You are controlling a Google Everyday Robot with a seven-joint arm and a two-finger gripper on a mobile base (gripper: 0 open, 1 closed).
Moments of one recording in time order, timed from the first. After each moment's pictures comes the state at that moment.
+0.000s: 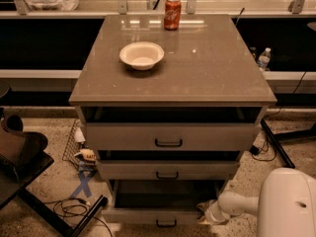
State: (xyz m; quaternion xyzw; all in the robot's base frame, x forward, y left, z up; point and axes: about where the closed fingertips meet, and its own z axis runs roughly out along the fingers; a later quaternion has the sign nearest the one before) arm 0.466 -0.208 0.156 -0.70 0.68 0.09 0.19
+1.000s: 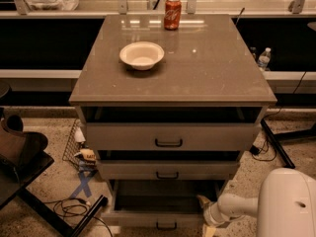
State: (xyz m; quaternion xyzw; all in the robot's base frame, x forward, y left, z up) arm 0.464 -0.206 0.154 -0.70 0.68 0.09 0.19
